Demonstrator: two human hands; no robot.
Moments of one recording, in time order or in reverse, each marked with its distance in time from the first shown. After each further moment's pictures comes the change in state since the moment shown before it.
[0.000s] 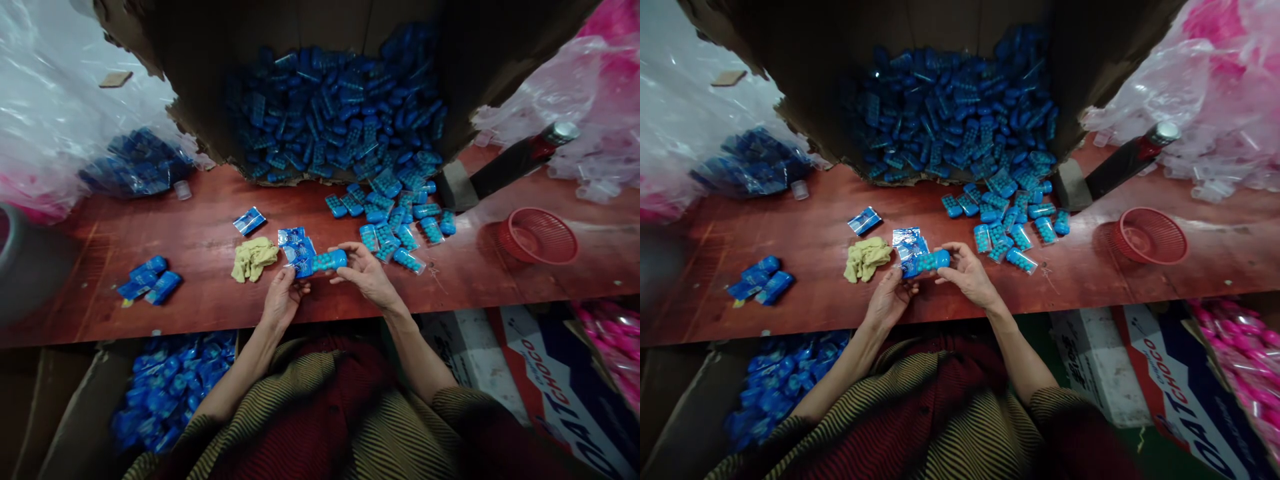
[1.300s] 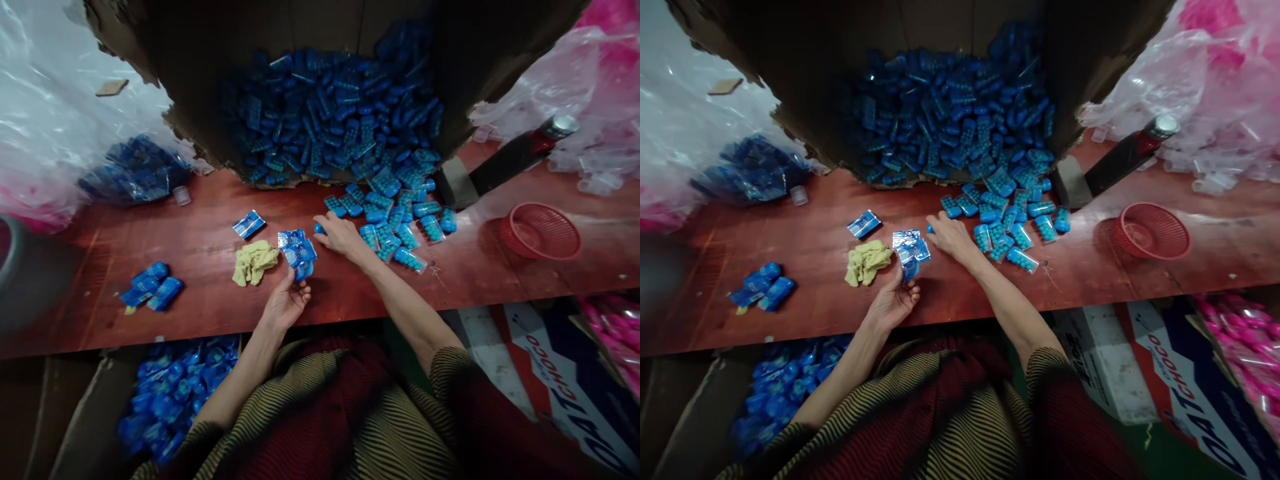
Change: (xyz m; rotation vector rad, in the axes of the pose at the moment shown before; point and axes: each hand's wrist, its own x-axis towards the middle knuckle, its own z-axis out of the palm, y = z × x) left_hand -0.001 0.011 0.009 -0.121 0.140 -0.318; right_hand 0.104 -0.002 -0.008 -1.470 -0.043 -0.160
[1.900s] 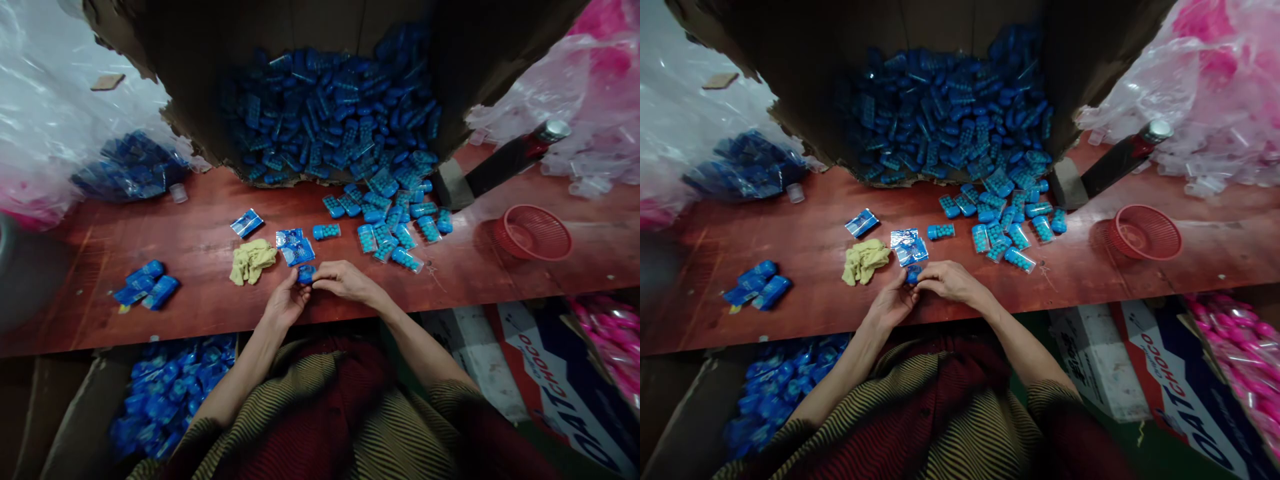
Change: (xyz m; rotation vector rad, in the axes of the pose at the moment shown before) left_hand 0.005 -0.005 0.004 0.027 0.046 -0.003; right_hand -0.083 -0.024 0.001 0.503 -0.132 -0.300
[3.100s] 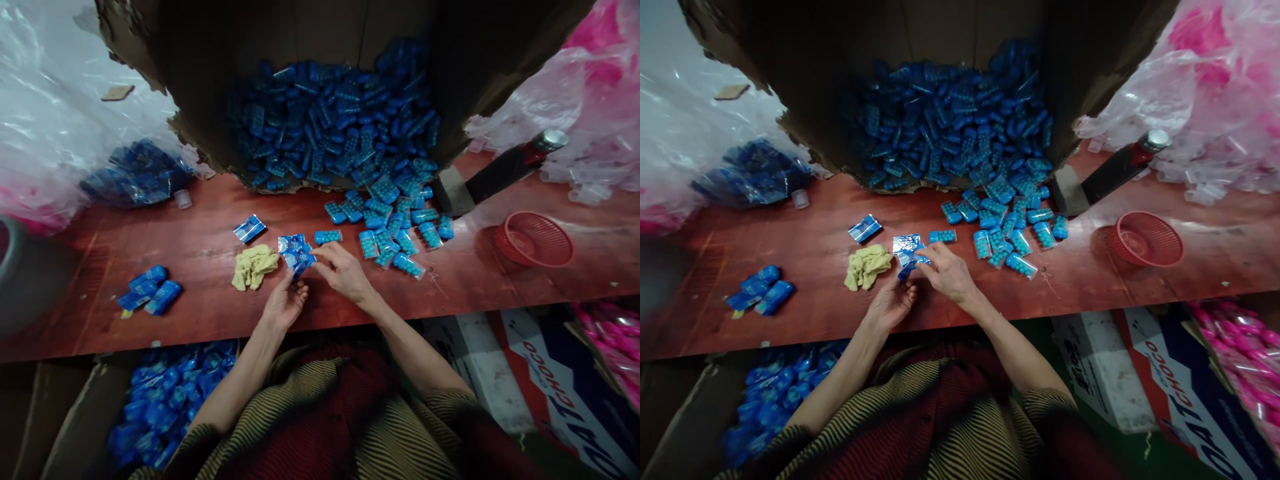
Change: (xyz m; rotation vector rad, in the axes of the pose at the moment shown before) left_hand 0.003 0.011 0.002 -0.072 -0.012 0.039; right_hand 0.018 -0.007 0.003 -0.262 0.316 0.155
